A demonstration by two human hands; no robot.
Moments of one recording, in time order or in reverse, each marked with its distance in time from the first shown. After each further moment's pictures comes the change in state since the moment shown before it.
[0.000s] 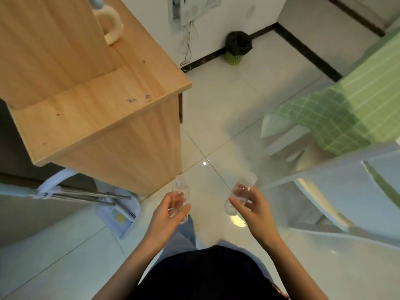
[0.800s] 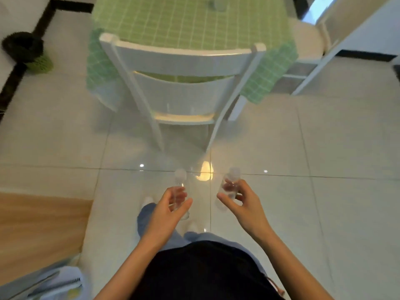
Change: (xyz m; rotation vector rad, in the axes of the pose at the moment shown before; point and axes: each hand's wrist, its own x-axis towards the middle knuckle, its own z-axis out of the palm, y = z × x) left_hand -0.156 -0.062 0.296 0.378 -0.797 0.057; right_hand -0.272 0.192 -0.210 0.222 0.663 0.242
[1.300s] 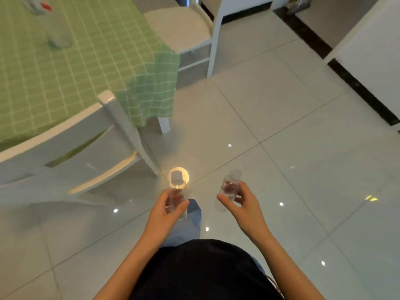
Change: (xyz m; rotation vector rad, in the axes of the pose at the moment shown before) left_hand 0.127 0.100 0.174 0.359 -0.465 0.113; right_hand 0.050 0.045 -0.143 0.251 0.511 0.231
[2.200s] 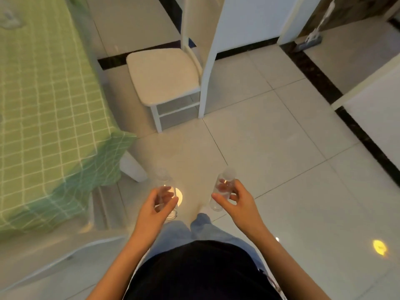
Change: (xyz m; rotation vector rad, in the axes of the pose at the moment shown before) left_hand 0.339 0.203 0.131 -0.116 0.187 -0.001; right_hand 0.394 -0.109 -0.177 -0.011 -0.142 -0.090
